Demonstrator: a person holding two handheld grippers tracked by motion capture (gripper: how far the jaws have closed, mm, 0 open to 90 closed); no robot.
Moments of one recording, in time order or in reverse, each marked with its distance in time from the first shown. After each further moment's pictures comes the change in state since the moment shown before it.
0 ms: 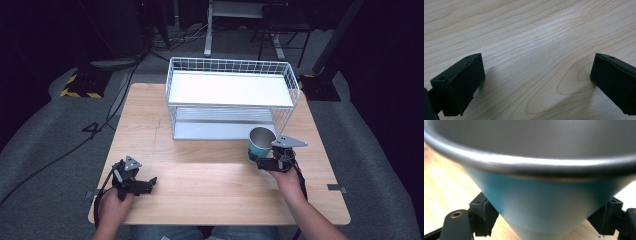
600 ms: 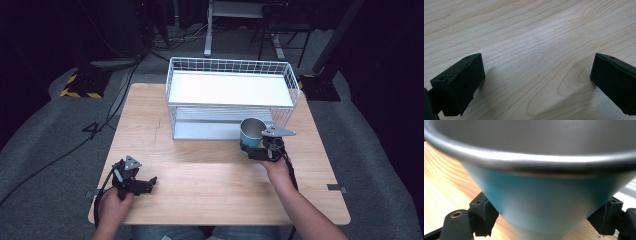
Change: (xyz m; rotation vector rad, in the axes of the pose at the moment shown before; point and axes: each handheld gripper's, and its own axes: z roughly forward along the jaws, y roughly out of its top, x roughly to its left) left arm 0.000 0.001 0.001 0.003 -0.001 -0.004; right arm 0.004 0.025 0.029 0.000 -0.014 -0.005
